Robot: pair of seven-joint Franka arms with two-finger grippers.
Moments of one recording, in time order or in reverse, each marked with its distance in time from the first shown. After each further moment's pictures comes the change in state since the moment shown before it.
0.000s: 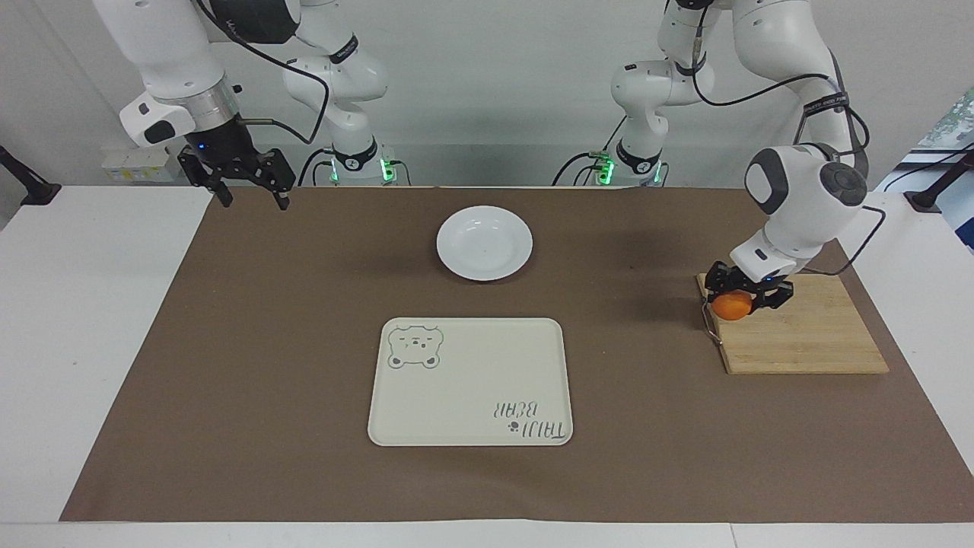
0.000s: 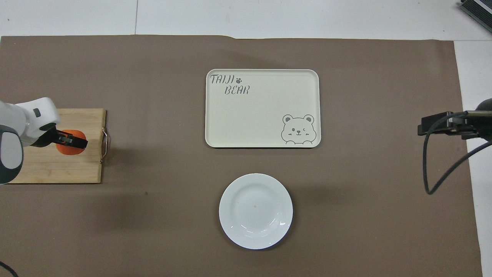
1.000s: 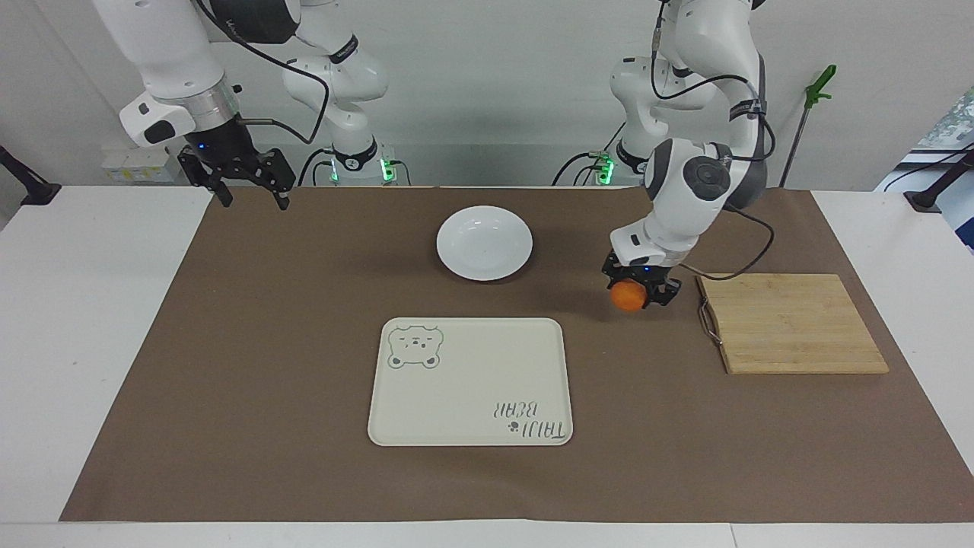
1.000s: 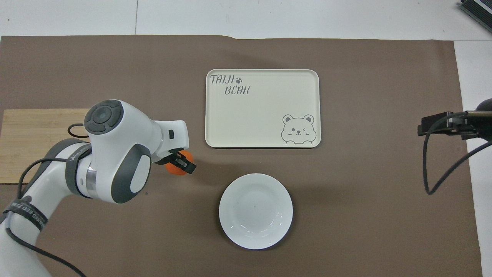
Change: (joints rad) left arm -0.503 -0.030 -0.013 0.000 -0.252 -0.116 -0.119; right arm 0.000 0.000 0.000 0.000 0.000 0.000 0.000
